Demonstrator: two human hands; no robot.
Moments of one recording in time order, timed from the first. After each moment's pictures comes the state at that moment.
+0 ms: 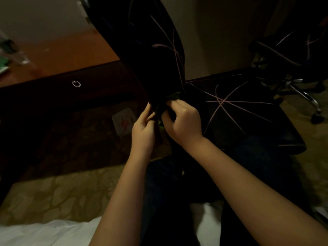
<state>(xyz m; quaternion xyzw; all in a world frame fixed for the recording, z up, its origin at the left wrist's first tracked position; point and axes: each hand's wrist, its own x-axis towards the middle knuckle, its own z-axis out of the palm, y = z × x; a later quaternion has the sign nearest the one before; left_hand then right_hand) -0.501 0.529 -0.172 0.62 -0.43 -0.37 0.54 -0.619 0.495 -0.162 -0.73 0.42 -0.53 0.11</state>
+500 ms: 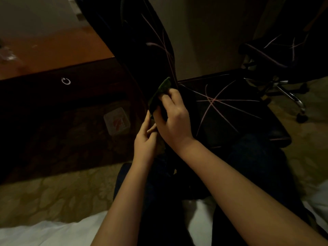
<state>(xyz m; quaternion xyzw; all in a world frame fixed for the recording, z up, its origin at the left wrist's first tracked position) -0.520 0.549 -0.206 0.62 -0.45 -0.40 0.51 -0.619 0.507 -0.165 -0.72 0.39 -0.56 0.12</state>
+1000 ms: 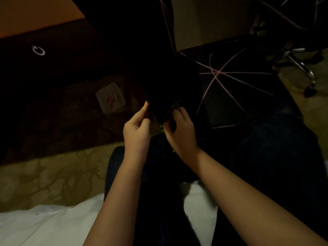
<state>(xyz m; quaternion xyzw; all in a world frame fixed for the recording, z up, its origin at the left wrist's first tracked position) -0.507 0.543 -0.250 0.65 -0.41 -0.38 0.51 -0.623 0.507 -0.298 -0.66 0.51 -0.50 0.23</state>
